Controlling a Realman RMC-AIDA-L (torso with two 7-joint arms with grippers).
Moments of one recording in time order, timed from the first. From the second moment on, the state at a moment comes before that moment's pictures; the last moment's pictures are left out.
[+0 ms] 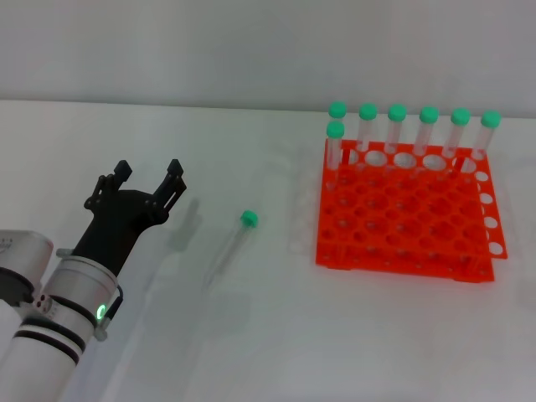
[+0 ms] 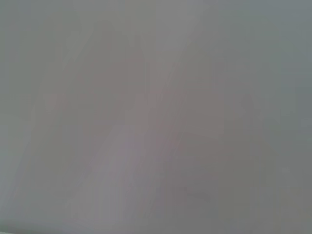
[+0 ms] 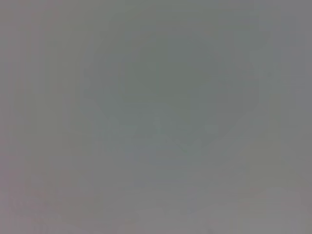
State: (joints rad) left arm -0.43 -2.10 2.60 0.32 -1.13 1.10 -0.24; right arm 0.49 2.02 -0.54 -0.03 2.60 1.06 -2.81
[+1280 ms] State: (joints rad) left arm -0.86 -1.91 2.84 -0.46 -0.45 1.53 -1.83; right arm 0.48 2.02 -0.54 -0.01 2.60 1.15 -2.79
